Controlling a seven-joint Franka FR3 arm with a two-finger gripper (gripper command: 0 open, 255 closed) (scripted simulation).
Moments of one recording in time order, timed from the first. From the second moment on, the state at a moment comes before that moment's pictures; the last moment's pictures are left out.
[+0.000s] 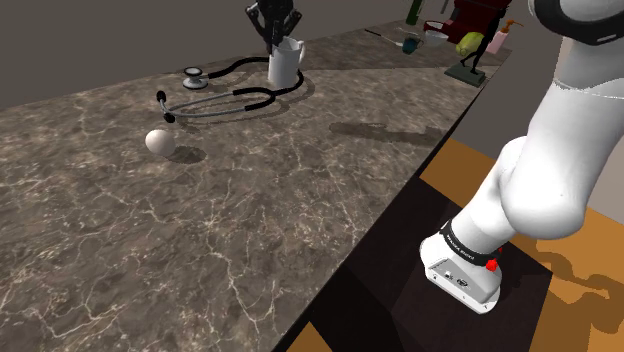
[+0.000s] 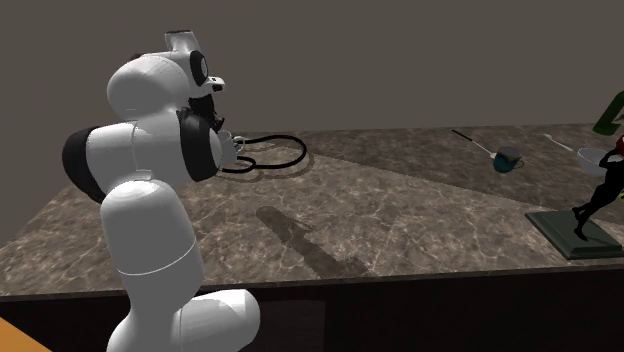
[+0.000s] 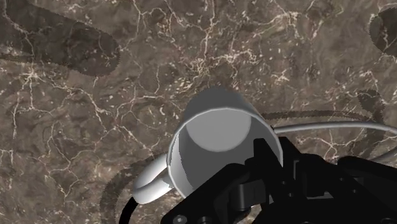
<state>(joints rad) 0.37 0.23 -0.07 -1.49 -0.03 1.77 0.55</state>
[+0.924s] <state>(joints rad) 0.55 0.59 0.01 -0.96 -0.06 1.60 0.81</state>
